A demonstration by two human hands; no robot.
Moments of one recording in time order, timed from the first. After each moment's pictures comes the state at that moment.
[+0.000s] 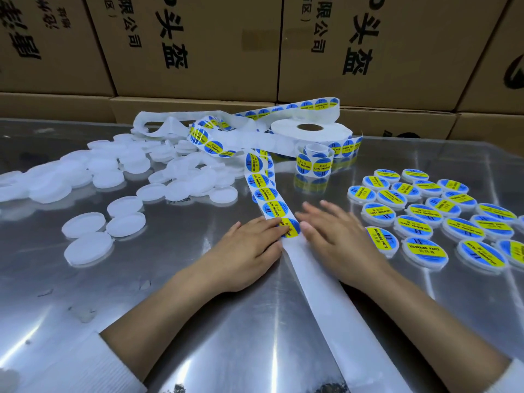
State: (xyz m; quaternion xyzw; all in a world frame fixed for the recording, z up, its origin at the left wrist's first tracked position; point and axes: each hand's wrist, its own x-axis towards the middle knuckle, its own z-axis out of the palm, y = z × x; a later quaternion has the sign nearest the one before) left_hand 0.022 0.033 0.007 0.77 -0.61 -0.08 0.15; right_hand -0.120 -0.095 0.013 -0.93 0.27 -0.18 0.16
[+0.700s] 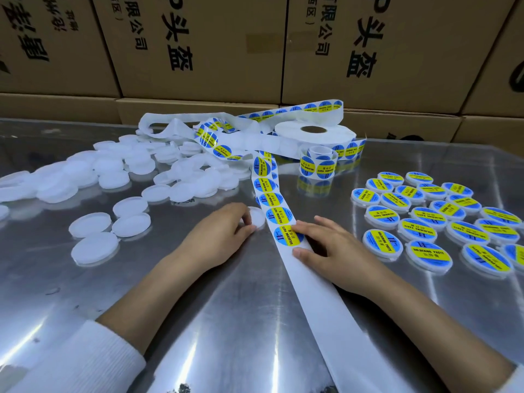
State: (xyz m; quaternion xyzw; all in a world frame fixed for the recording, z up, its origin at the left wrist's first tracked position) left_hand 0.062 0.042 0.012 0.80 -0.53 -0.01 0.28; right_hand -0.122 -0.097 0.004 -0.95 0.20 -0.15 0.20
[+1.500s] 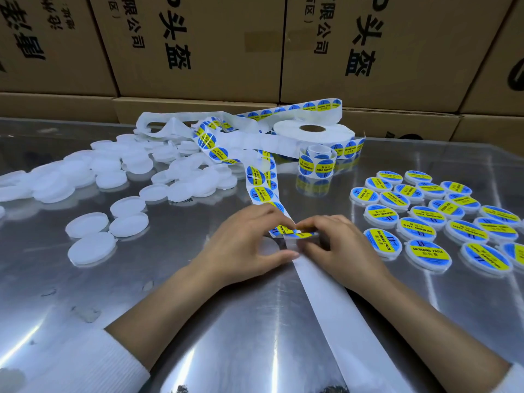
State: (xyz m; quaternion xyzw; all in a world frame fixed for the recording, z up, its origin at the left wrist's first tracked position) left_hand 0.025 0.037 0.016 0.66 -0.67 0.07 0.33; right_hand -0.121 -0.095 0.006 -0.92 0.21 -0.27 0.19
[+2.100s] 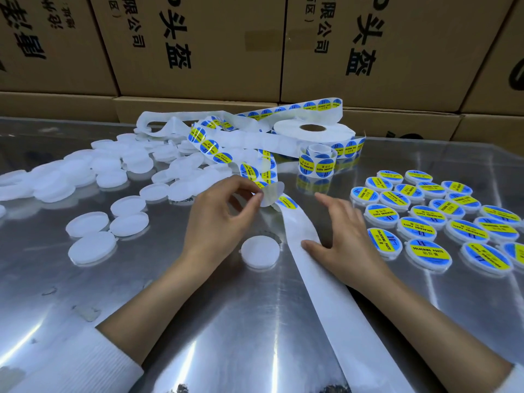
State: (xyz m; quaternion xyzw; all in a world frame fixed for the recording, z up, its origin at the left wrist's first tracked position) left_hand 0.033 0.040 0.032 0.68 -0.47 0.11 0.55; right_hand -0.123 -0.097 0.005 -0.90 0.26 -0.27 0.20
